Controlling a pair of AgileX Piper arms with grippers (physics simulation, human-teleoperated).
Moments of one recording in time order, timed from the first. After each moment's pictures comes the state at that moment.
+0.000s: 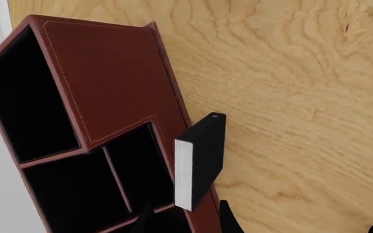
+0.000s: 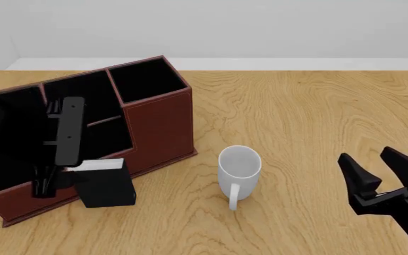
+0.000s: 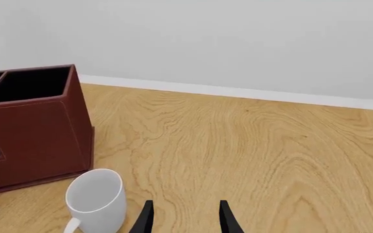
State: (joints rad) left arm -0.35 1.13 -1.01 1.02 1.19; right arm 0.17 0.51 -0.18 -0.18 -0.01
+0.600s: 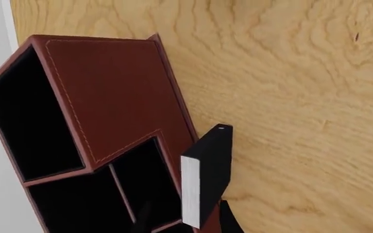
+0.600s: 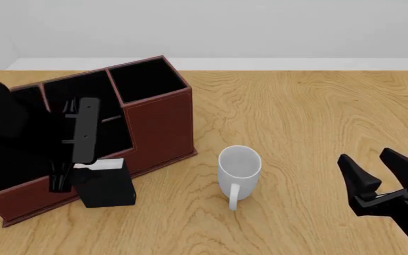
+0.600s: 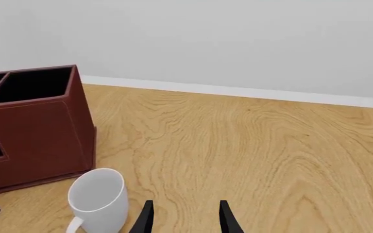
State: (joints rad) left arm -0.37 1.19 -1.01 0.95 1.19; right arm 0.18 0.50 -0.17 -0.18 0.00
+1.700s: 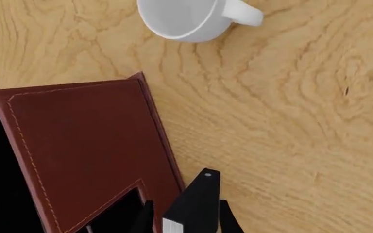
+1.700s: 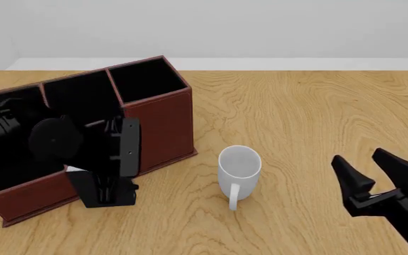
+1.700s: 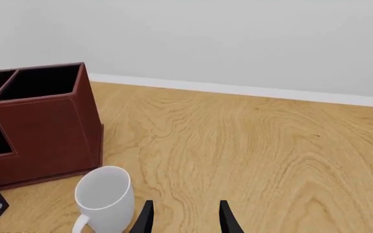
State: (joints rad) left arm -0.52 1.33 -0.92 0.73 1.03; right arm 0.21 0.54 -0.16 -0.22 0.01
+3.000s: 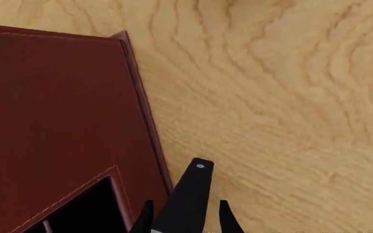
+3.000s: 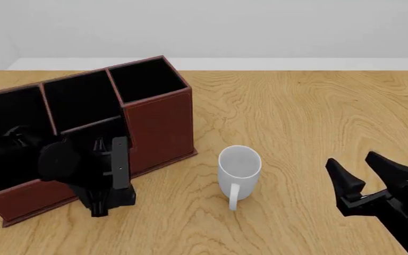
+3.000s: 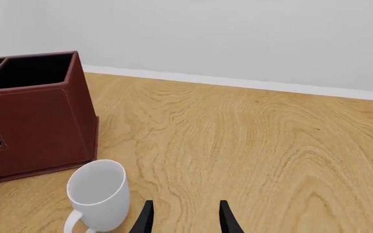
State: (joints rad) left arm -0.40 1.38 -0.76 0.56 1.04; right arm 0.20 0.63 -0.13 -0.31 -0.01
